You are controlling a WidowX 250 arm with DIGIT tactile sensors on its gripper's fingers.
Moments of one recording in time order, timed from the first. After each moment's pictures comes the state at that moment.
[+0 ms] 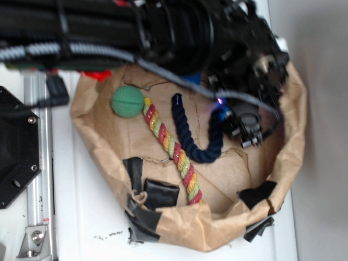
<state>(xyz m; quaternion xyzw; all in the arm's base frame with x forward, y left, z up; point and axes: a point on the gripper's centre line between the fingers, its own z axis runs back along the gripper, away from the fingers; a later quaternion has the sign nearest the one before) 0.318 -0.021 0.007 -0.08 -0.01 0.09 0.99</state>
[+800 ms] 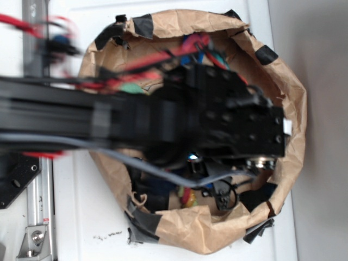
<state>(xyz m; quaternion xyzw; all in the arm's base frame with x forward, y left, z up) 0.271 -0.033 0.073 0.00 0.06 0.06 1.00</state>
